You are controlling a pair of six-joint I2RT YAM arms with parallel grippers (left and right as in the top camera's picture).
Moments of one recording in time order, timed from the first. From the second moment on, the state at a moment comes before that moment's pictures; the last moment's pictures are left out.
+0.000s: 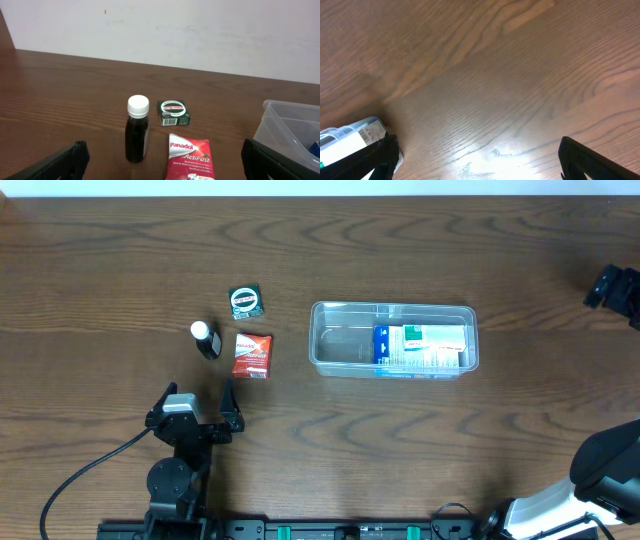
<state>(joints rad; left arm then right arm) -0.11 0.01 0.02 -0.11 -0.11 -0.15 -0.49 1.80 1.84 -1.28 0.00 0.09</state>
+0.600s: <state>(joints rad) -0.11 0.09 0.09 -0.15 0.01 -0.15 -0.49 1.80 1.84 -1.28 0.00 0.09</state>
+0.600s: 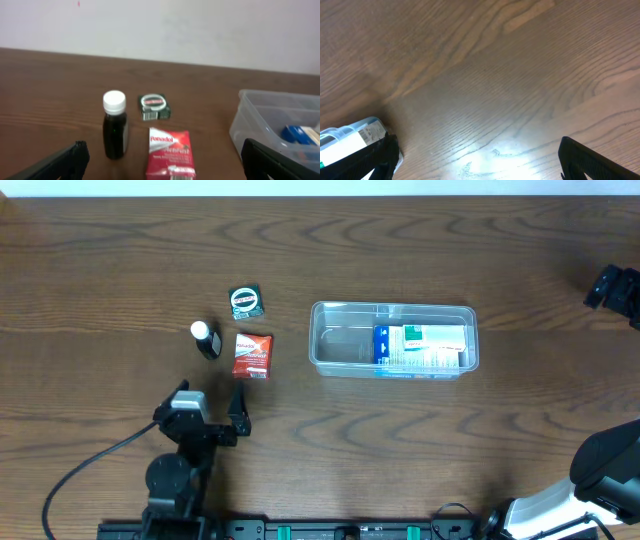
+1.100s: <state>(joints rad) -0.11 0.99 0.84 -0.62 0.17 -0.15 -0.49 1.80 1.84 -1.28 0.00 0.09</state>
